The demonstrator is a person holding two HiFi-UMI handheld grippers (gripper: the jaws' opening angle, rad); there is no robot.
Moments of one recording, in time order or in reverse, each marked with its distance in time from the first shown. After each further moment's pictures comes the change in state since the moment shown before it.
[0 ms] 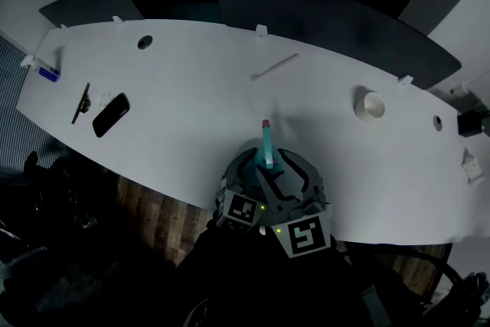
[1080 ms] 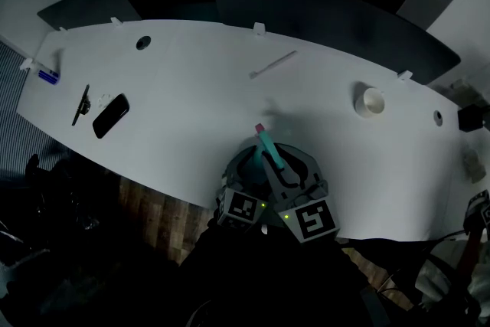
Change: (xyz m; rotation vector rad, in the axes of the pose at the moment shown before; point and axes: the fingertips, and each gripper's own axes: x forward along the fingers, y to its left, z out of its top) left arm 0.001 -0.002 0.003 -0.018 0.000 0.001; right arm 0.008 -0.014 0.001 0.174 -0.065 0.028
